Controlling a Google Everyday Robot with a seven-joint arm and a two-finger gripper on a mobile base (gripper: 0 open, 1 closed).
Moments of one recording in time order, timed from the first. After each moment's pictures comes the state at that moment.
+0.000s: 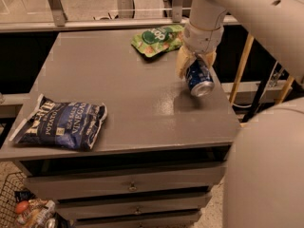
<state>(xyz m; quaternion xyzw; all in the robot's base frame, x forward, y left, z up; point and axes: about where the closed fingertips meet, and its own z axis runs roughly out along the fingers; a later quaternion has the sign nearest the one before) 0.633 -0.130 0.869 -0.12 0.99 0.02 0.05</state>
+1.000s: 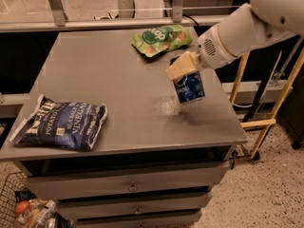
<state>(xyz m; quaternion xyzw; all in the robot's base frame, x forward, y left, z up) 0.574 -0.088 0.909 -0.28 0.90 0.23 0.27</state>
